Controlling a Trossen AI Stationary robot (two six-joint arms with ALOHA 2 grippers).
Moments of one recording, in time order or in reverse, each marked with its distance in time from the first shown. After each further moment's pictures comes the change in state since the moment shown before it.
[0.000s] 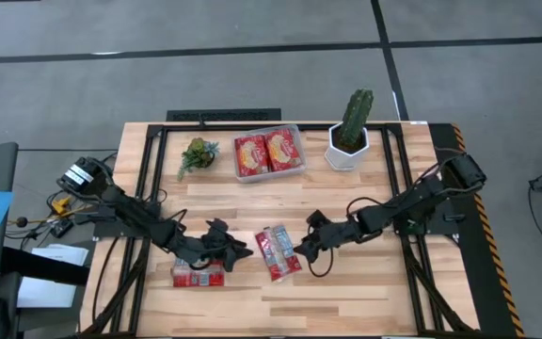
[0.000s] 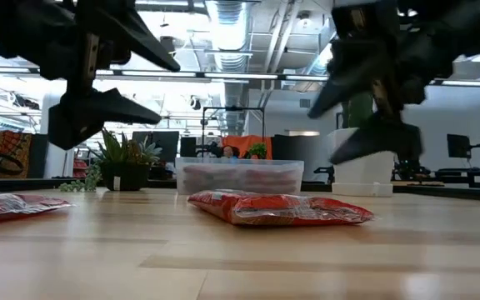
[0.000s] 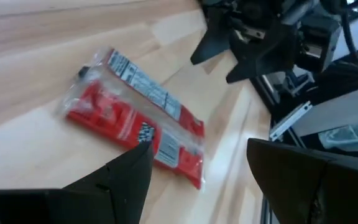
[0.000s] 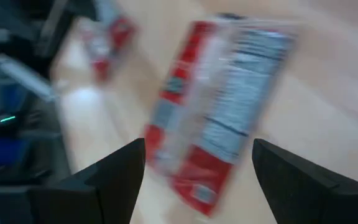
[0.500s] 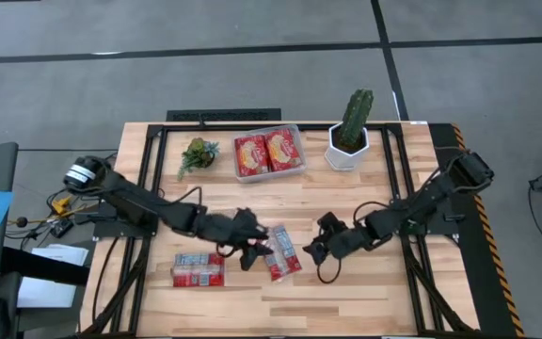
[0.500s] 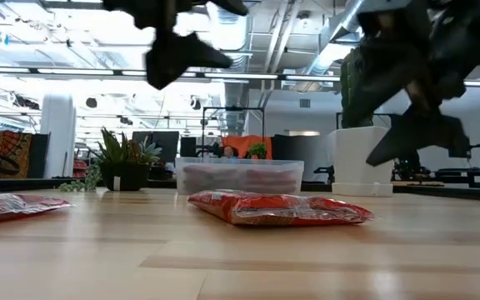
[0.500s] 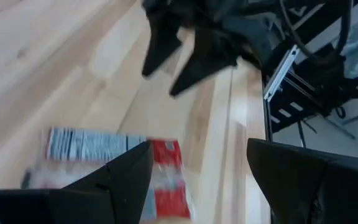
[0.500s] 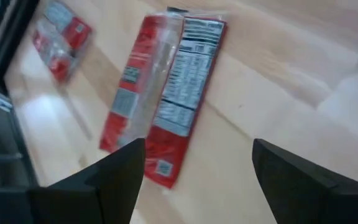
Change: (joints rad) left arm 0.213 0.004 0.361 -0.413 0.386 0.423; right arm 0.100 -0.079 0.005 -0.245 0.164 0.145
